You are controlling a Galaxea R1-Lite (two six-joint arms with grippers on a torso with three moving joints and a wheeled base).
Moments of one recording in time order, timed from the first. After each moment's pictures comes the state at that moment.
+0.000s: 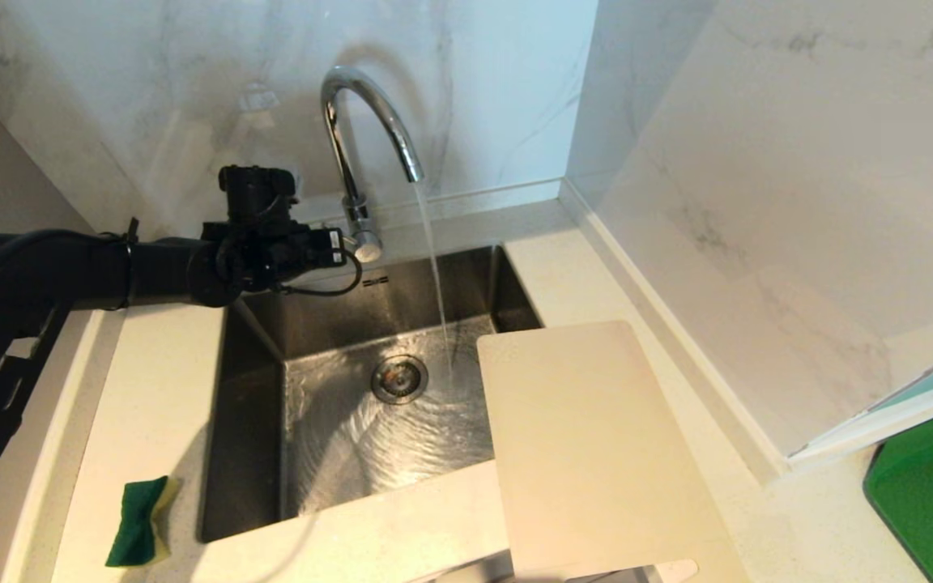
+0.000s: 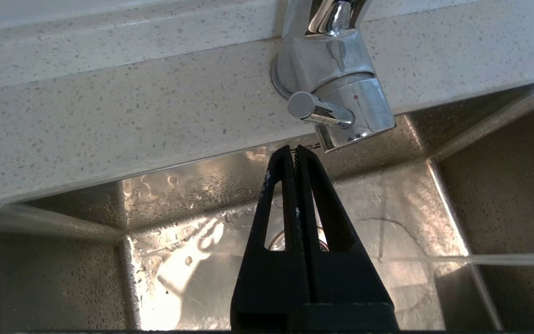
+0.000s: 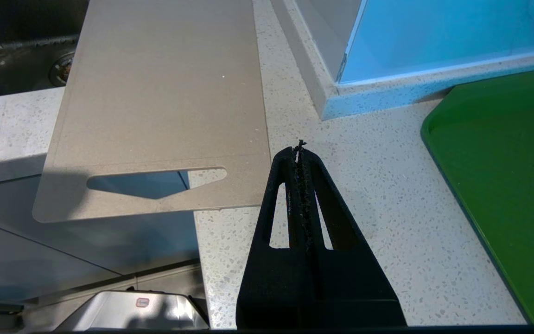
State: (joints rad) left arm -0.32 2.27 -1.94 -0.15 0.25 -0.15; right arm 0.00 0.00 0.00 0.01 0.01 -0.04
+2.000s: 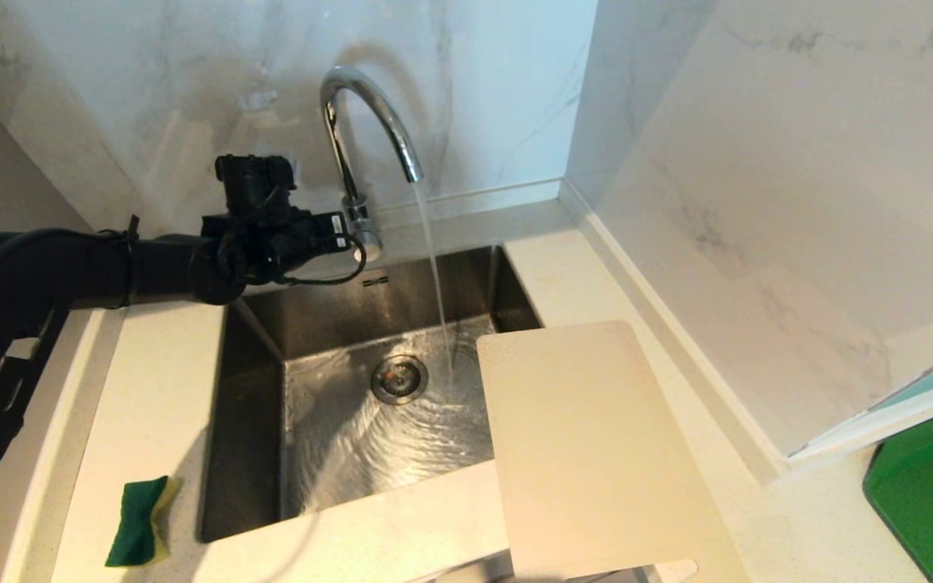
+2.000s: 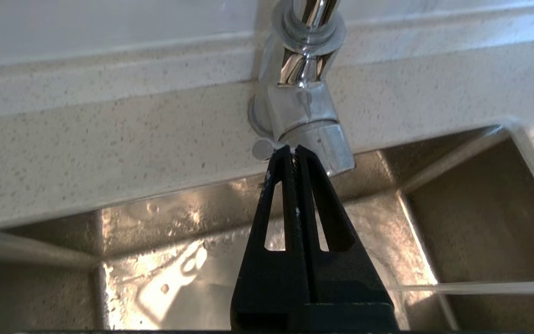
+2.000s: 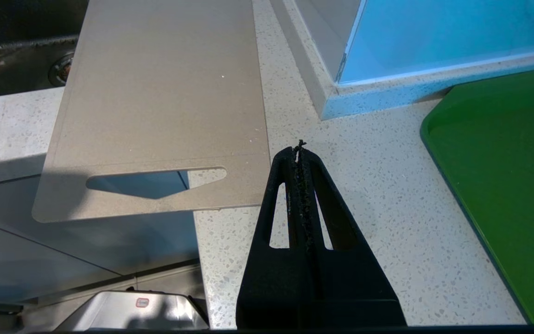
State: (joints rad) left arm -0.33 2.27 -1.96 -0.22 0.24 -0.18; right arm 0.00 0.00 0.00 0.01 0.01 -0.04
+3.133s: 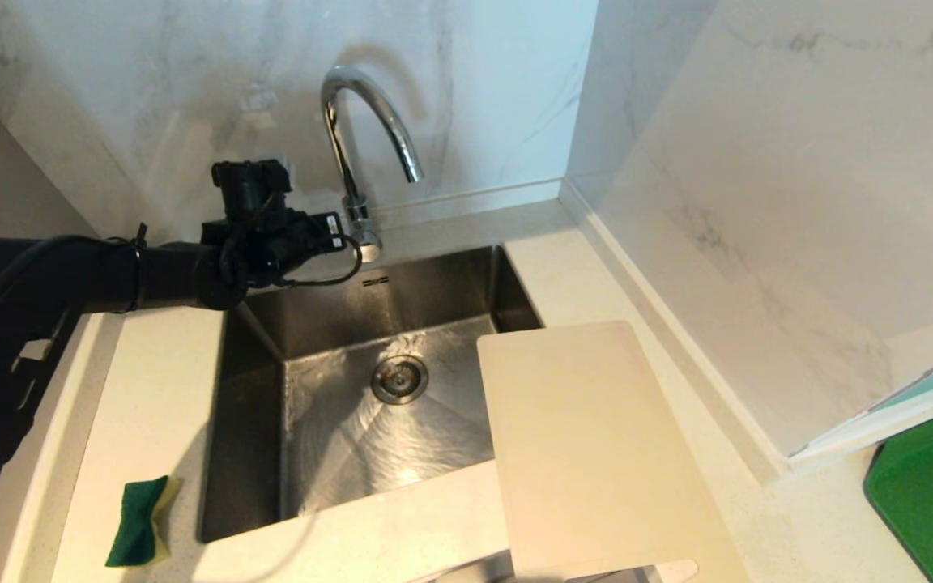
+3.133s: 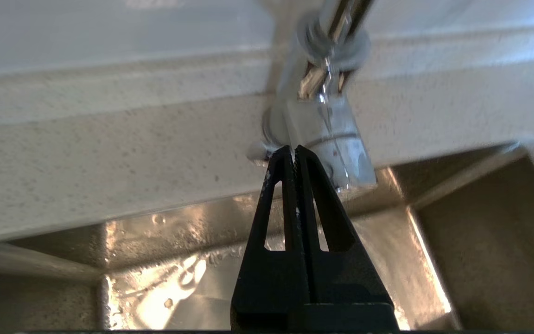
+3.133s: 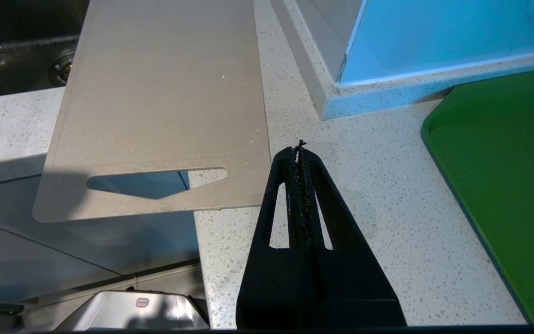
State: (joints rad) left arm -0.31 2.29 -1.96 -0.28 0.24 -0.18; right arm 0.00 0.00 0.00 0.01 0.01 -0.04
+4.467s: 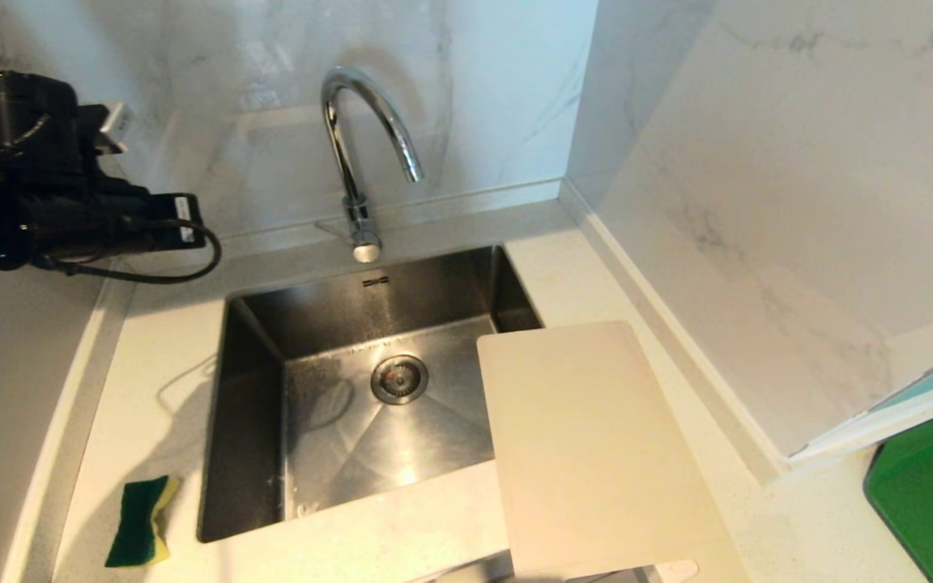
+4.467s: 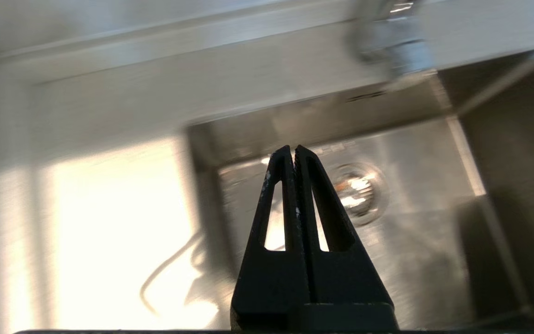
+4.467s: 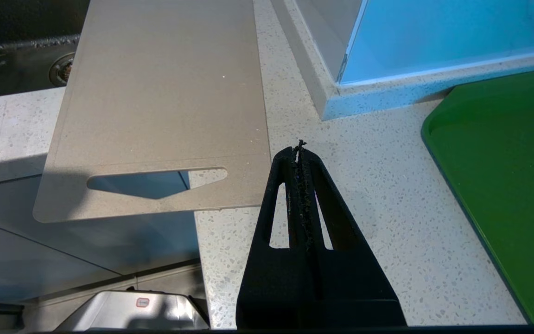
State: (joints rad) left arm -0.17 1.70 -1.43 -0.02 0.18 -0.10; right arm 0.00 0.00 0.00 0.01 0.01 -0.04
